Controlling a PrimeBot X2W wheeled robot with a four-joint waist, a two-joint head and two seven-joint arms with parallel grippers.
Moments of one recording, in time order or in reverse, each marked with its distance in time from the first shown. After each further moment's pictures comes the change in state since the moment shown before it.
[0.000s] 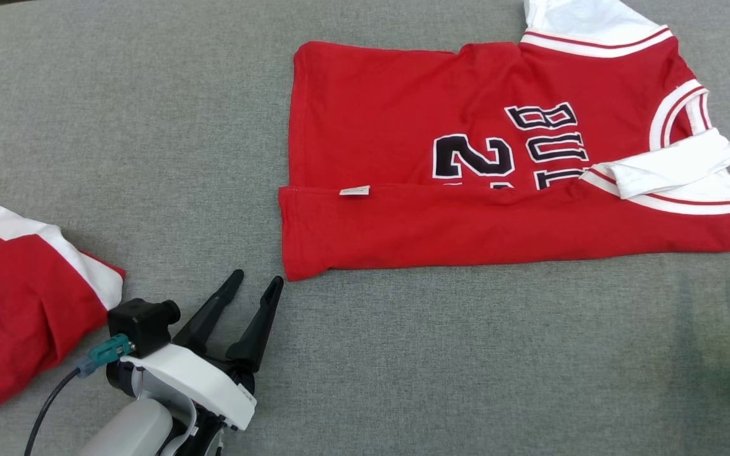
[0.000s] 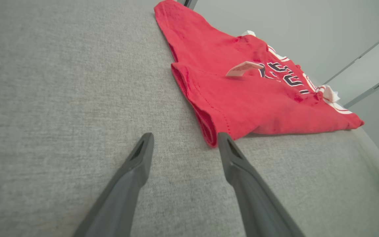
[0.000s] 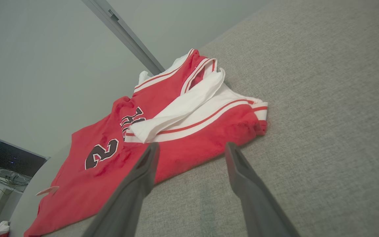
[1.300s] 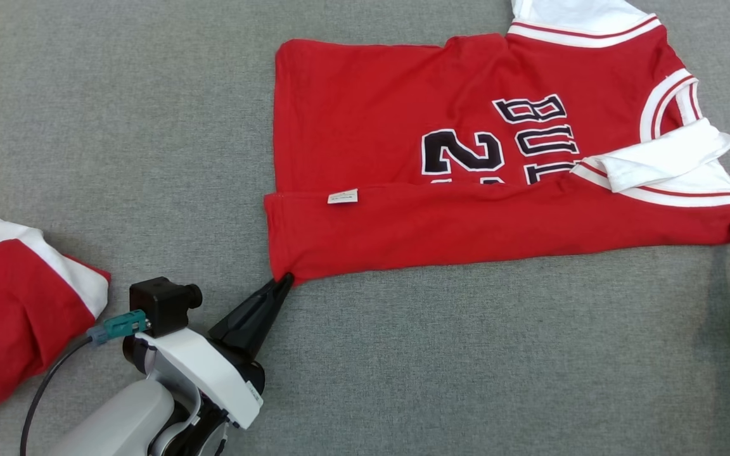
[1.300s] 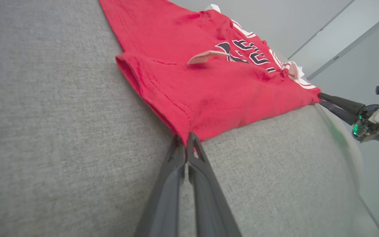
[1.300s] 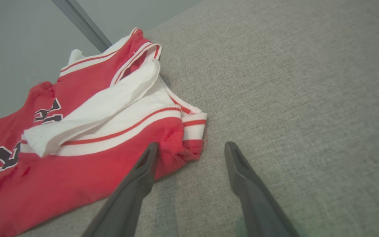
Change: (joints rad) left arm -0.096 0.056 -0.147 -0.015 -0.072 -0.075 0.063; right arm -0.285 -0.141 0.213 0.439 -0.030 0.000 -0.112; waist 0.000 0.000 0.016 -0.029
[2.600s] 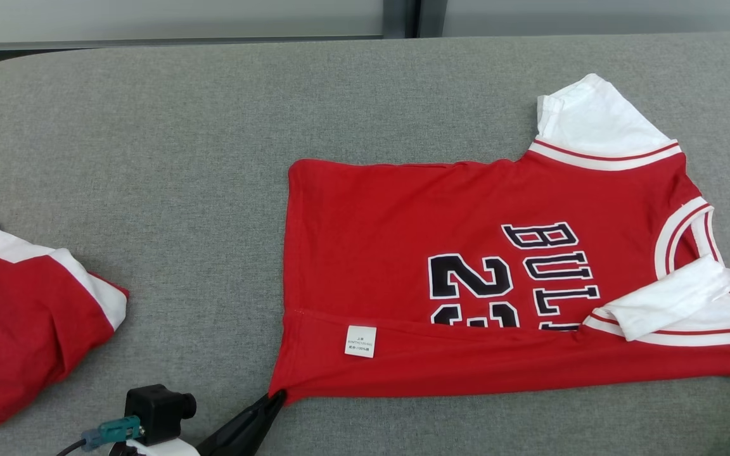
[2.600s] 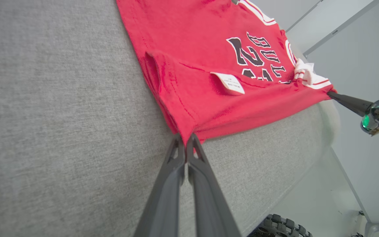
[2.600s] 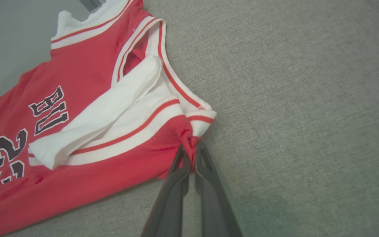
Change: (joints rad) left arm 0.245 0.176 -0.083 -0.261 -0.060 0.137 0.024; right arm 0.412 -0.015 -0.142 -0.215 0.007 0.001 0.145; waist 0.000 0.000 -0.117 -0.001
